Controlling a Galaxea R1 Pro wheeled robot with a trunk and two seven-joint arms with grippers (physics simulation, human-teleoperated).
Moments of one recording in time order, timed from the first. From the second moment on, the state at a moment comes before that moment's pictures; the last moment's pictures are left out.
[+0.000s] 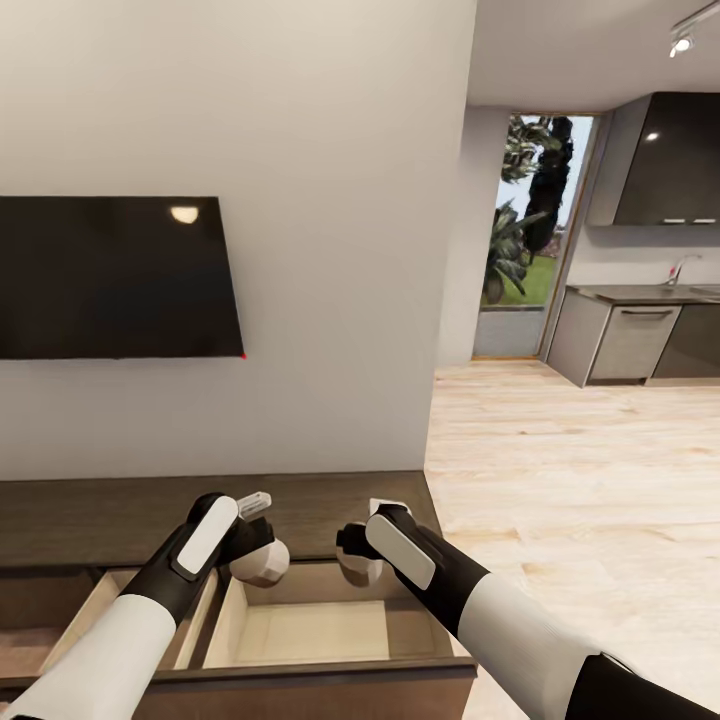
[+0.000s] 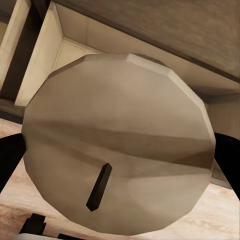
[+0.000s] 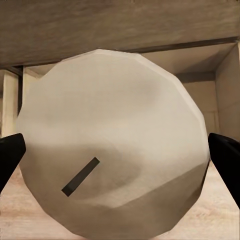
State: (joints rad) left arm -0.69 0.06 -0.20 -0.86 0.98 0.83 0.71; right arm -0.81 0.14 0.86 -0.76 -1.25 0.54 -0.72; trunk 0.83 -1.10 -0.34
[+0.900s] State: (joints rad) left arm -0.69 0.06 -0.20 -0.87 0.98 0.83 0.71; right arm -0.81 0.14 0.86 -0.77 -1.25 0.52 -0.72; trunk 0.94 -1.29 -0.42
